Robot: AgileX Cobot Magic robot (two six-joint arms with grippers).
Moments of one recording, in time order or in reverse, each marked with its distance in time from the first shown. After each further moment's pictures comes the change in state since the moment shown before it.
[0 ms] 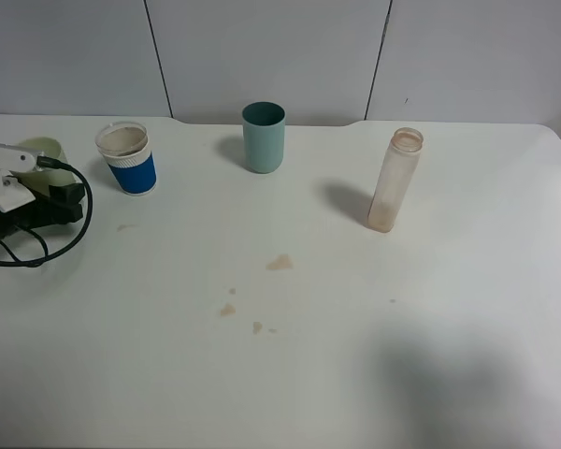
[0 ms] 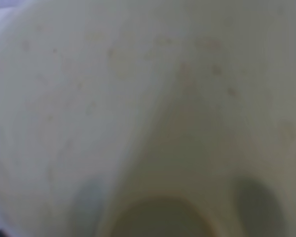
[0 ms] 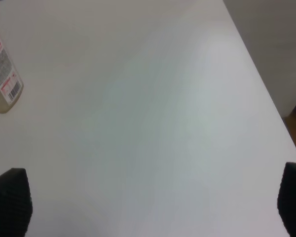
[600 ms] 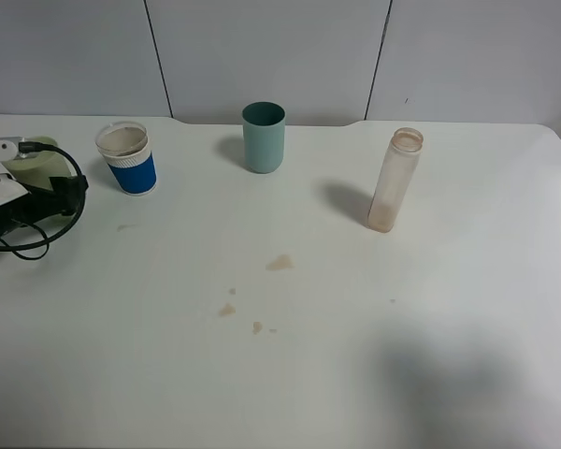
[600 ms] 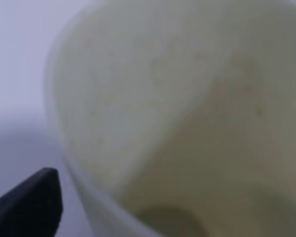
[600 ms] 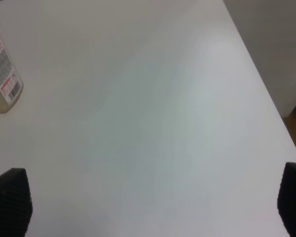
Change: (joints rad) left arm 0.000 0.000 0.000 -0.041 -0.016 -0.180; right arm 0.000 0.000 0.000 0.000 0.000 0.000
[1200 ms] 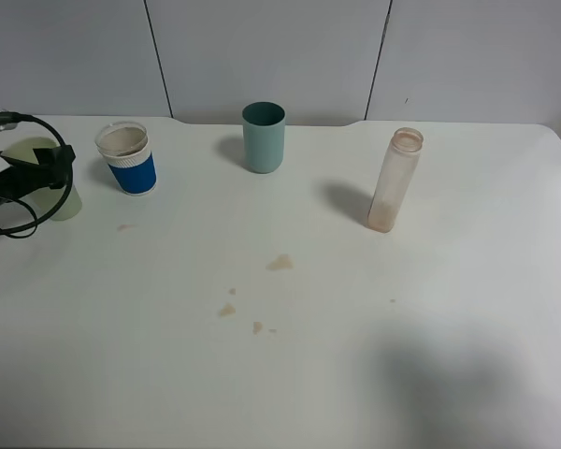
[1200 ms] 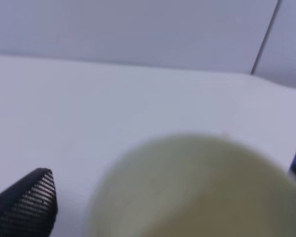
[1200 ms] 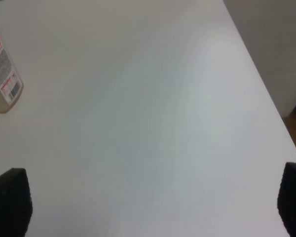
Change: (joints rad) left arm 0.000 -0.106 0.000 -0.023 -0.002 -0.024; right arm 0.000 0.000 0.000 0.000 0.000 0.000
